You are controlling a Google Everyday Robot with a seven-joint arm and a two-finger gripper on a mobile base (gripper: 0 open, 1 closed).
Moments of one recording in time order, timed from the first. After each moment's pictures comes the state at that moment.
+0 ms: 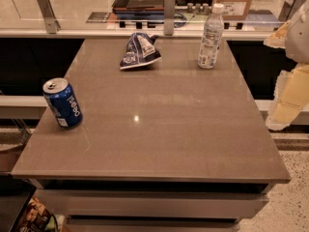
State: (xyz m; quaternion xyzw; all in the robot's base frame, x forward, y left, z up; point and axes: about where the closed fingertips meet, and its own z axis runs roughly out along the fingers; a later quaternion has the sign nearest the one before) arm 0.438 -0.214 0.986 -0.60 0.78 -0.05 0.17
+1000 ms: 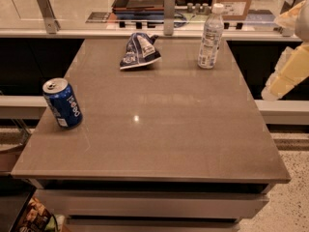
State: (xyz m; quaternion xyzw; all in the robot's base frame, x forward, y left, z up) arm 0.492 -0.236 1.002 -0.56 0.78 -0.04 0.27
